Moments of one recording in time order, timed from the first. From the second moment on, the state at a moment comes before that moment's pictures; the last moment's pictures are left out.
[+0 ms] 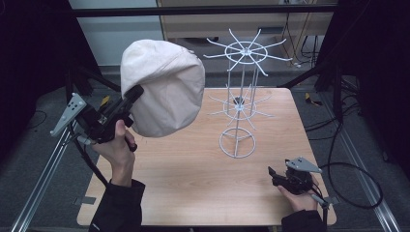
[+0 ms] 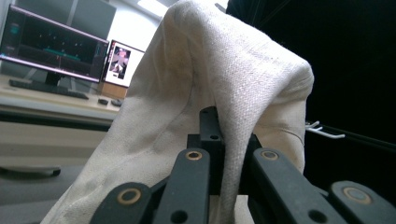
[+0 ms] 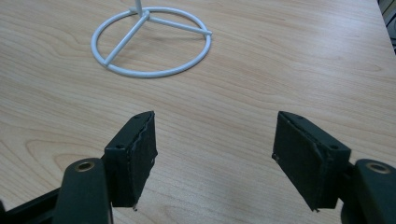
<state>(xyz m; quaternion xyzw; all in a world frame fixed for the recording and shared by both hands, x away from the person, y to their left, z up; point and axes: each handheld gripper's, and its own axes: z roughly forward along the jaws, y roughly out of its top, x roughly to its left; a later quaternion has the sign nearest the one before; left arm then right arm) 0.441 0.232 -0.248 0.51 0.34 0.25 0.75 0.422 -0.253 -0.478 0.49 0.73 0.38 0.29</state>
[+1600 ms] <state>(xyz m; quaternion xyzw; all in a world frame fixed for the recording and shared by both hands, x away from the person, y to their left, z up) 0.479 0.178 -0.242 0.52 0.34 0.22 0.75 0.423 -0.254 -0.479 0.49 0.73 0.38 0.29</state>
